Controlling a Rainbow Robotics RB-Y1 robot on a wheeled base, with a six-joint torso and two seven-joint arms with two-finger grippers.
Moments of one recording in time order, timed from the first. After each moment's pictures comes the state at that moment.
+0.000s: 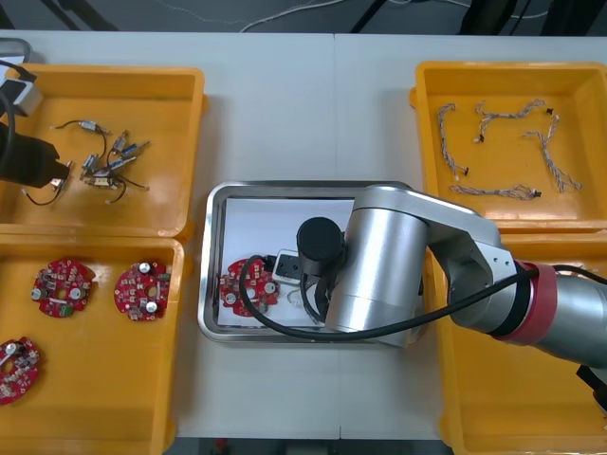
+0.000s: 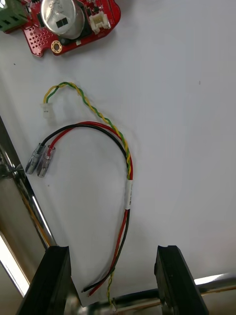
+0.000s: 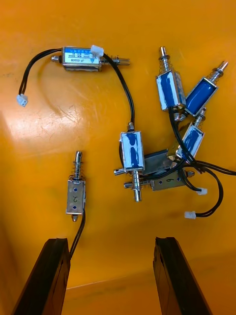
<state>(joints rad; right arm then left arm) -0.78 -0.51 0.98 -2.01 -0.49 1.75 1.57 -0.50 0.80 0.14 -1.50 0.80 1.43 -1.77</state>
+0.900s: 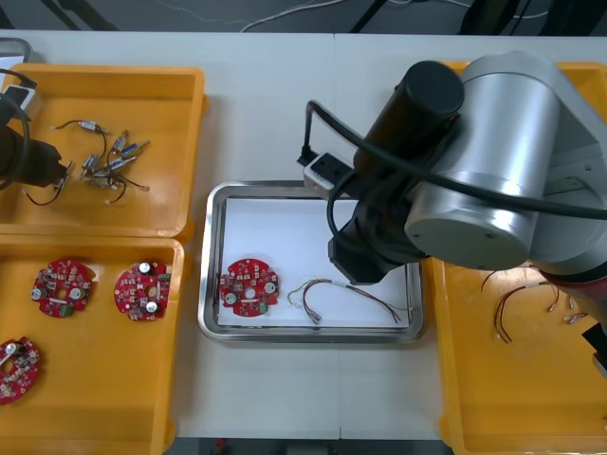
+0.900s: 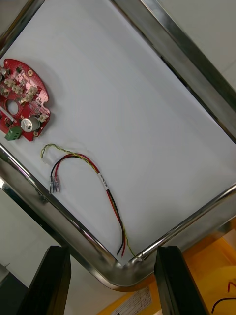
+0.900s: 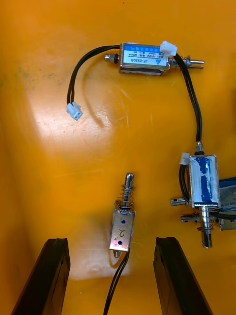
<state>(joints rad) -0.78 -0.53 0.58 -2.20 -0.75 1.92 1.17 -0.55 0.80 0.06 -1.32 0.72 1.26 -1.77</state>
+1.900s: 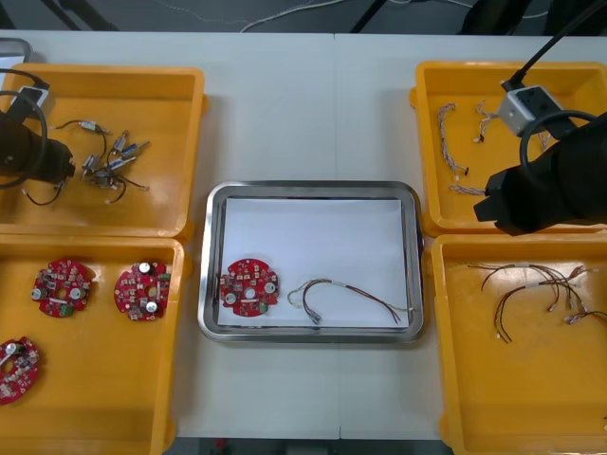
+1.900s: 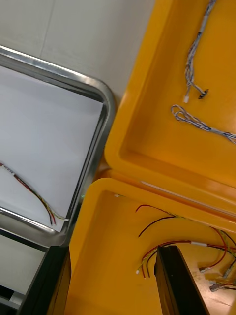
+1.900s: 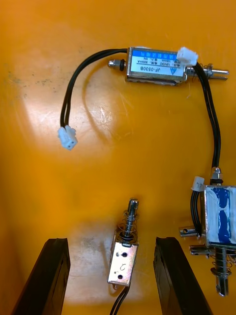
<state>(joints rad) -0.50 -0.78 0.02 -2.31 -0.92 1.92 1.14 -0.65 0.76 0.02 -1.17 0.65 1.24 -1.77</state>
